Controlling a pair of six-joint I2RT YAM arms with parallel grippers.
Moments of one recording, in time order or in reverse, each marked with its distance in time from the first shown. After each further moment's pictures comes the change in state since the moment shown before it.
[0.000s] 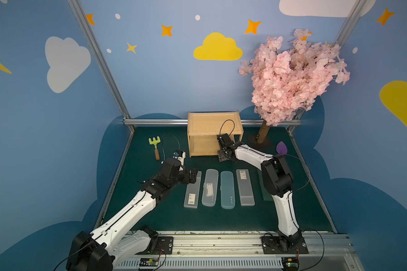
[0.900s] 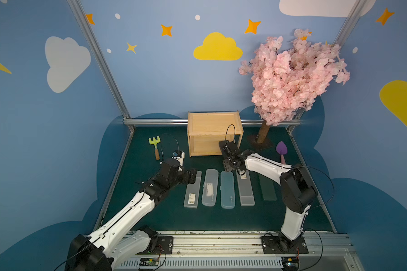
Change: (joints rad) left arm 0.000 -0.027 0.000 -0.021 -0.002 -0.005; right arm 0.069 -0.387 -0.383 -0.023 -0.040 0.044
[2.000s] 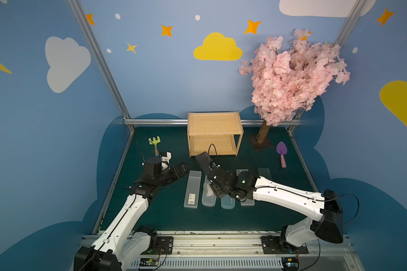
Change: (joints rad) left arm 0.305 -0.028 -0.103 0.135 0.592 -0.462; right arm 0.502 -0.314 -0.012 -0.278 0.134 0.126
